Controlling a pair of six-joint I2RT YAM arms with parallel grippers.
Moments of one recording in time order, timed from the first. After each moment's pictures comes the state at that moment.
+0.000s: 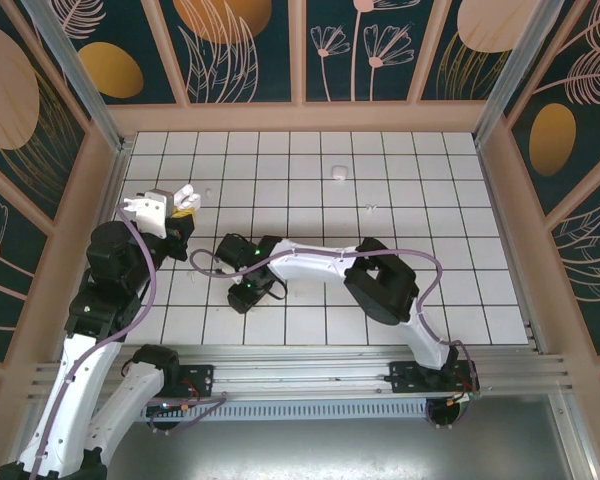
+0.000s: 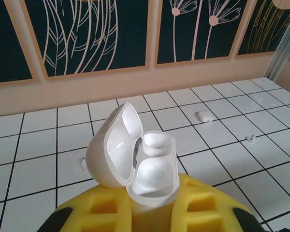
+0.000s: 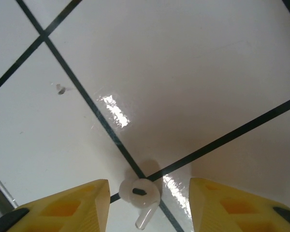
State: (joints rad) left arm -0.24 0.63 0.85 -0.45 0.13 -0.05; right arm 1.14 2.18 1.67 -0.75 -0.18 0.20
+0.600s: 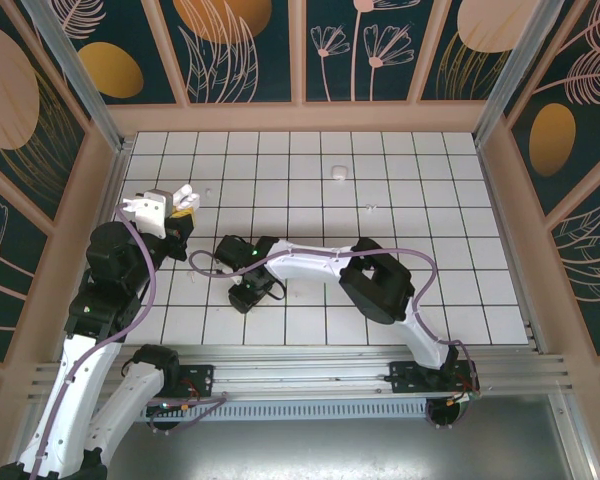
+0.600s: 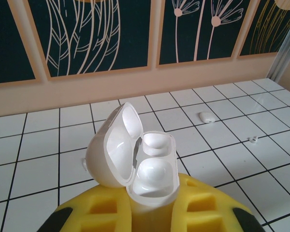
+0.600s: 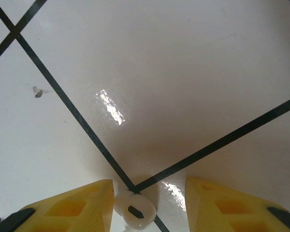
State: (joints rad) left arm -0.24 0.63 0.85 -0.45 0.12 -0.05; right arm 1.14 2.21 1.69 -0.77 -0.16 0.21
